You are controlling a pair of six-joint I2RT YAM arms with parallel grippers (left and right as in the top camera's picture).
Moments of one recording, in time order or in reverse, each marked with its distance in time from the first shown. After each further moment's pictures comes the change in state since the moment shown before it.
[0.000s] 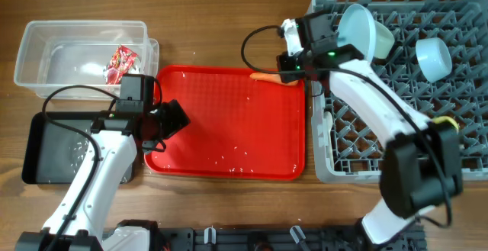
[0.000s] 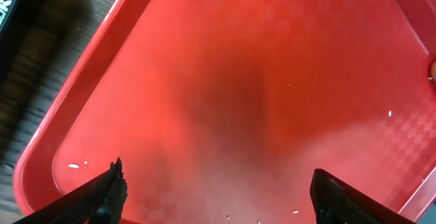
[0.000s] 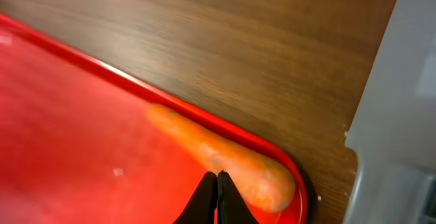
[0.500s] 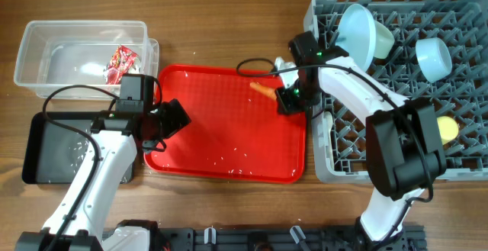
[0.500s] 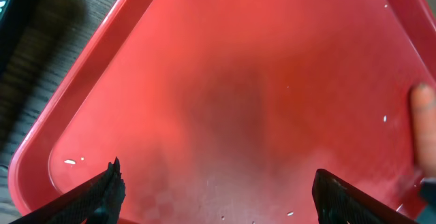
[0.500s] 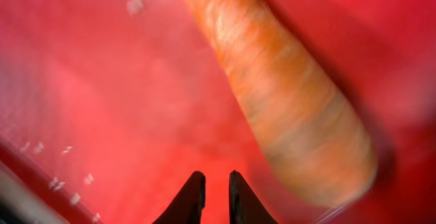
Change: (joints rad) left arm 0.000 0.000 0.000 0.007 0.007 0.000; right arm 0.003 0.112 -0.003 -0.372 -0.261 -0.112
